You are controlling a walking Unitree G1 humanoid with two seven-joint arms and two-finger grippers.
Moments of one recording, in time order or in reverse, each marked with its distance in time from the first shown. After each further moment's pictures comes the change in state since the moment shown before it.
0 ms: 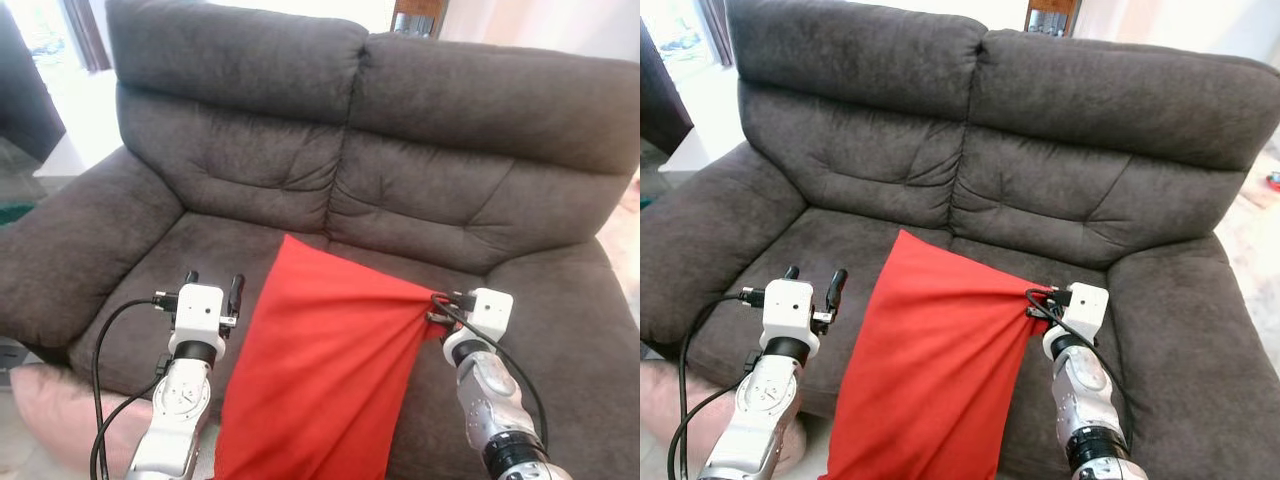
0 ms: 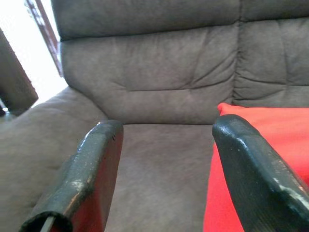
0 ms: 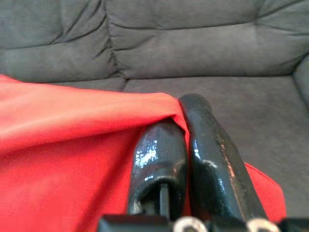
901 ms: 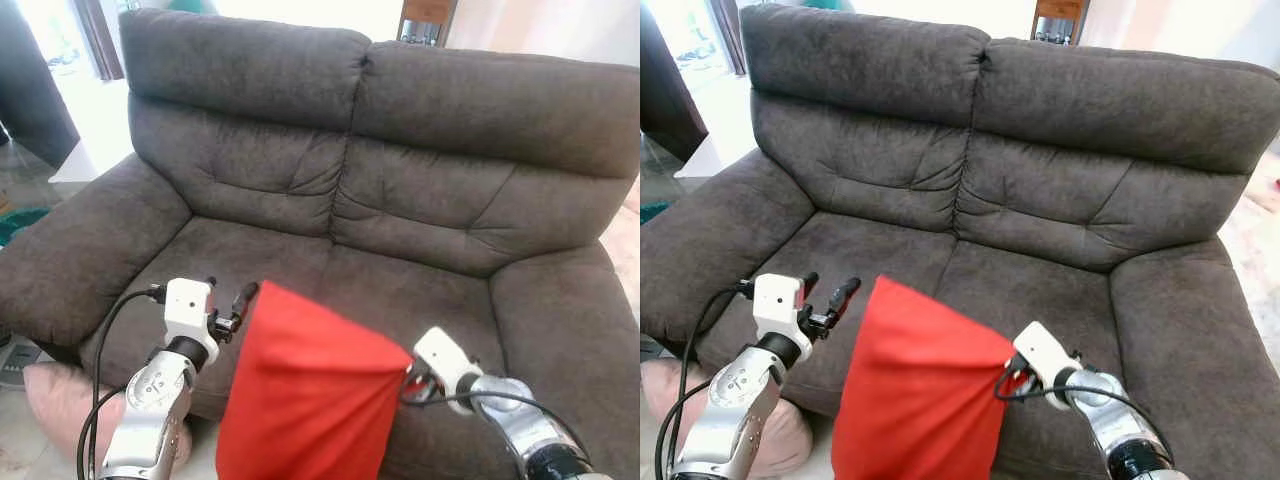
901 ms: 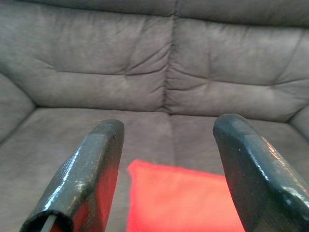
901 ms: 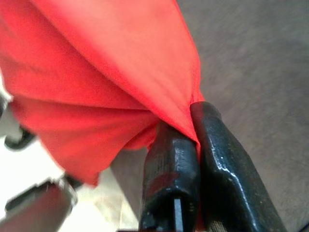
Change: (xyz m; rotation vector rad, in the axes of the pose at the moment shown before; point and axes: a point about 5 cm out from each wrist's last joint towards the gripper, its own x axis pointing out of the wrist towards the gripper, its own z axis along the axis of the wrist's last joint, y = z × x) left arm 0.003 0.005 0.006 -0.225 0.083 -0.310; right arm -0.027 -0.023 -0.041 -0.808 0.526 0.519
